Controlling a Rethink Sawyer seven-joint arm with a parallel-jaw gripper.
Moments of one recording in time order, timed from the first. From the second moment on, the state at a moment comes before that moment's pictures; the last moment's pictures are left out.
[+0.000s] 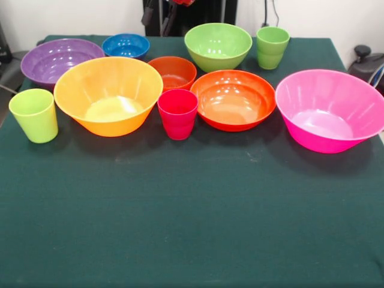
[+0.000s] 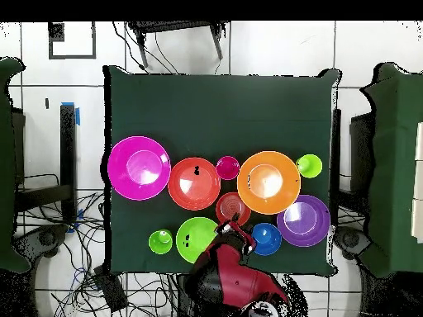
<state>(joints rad) -0.06 -0.59 -0.43 2.16 -0.17 -0.39 2.43</state>
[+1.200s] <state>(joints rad) -0.38 -0.54 -0.15 2.27 -0.48 -0.41 2.43</state>
